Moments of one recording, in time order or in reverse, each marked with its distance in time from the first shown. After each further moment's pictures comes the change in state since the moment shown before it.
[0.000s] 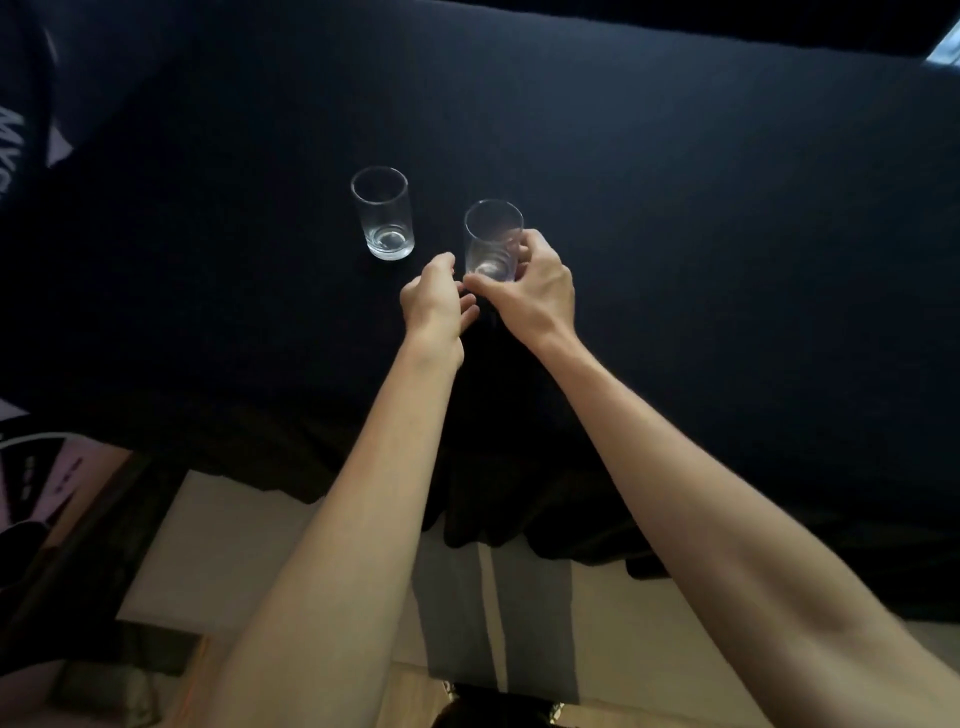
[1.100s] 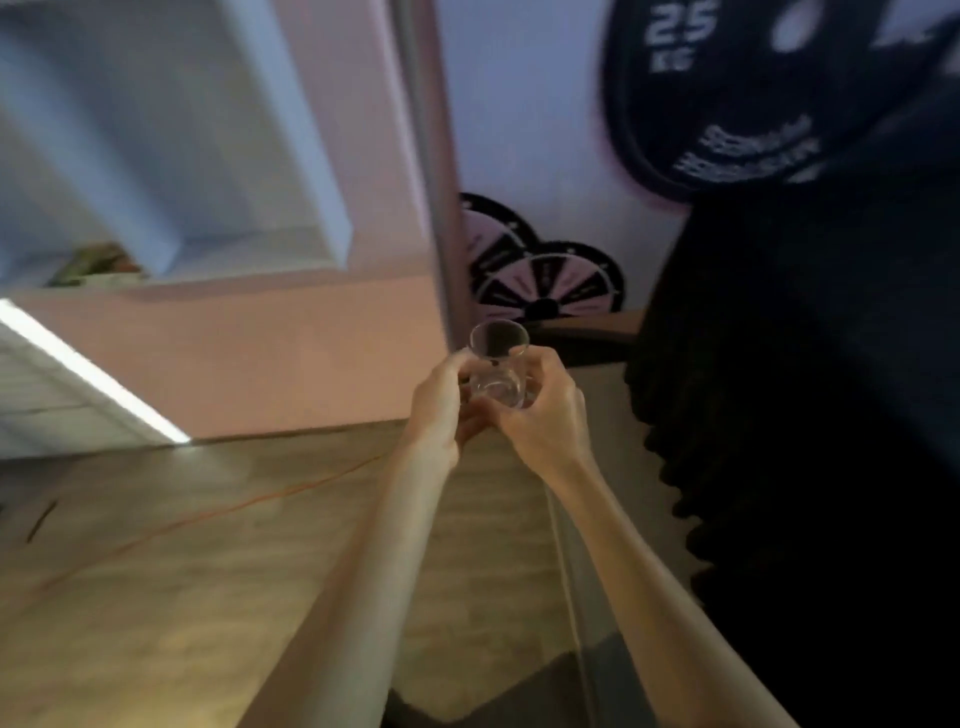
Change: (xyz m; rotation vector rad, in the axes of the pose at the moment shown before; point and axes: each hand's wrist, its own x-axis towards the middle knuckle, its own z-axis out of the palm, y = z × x) left_hand -0.430 -0.188 -0.351 -0.643 0.853 0.304; right_hand -0.498 -0.084 0.015 0.307 -1.223 -0.656
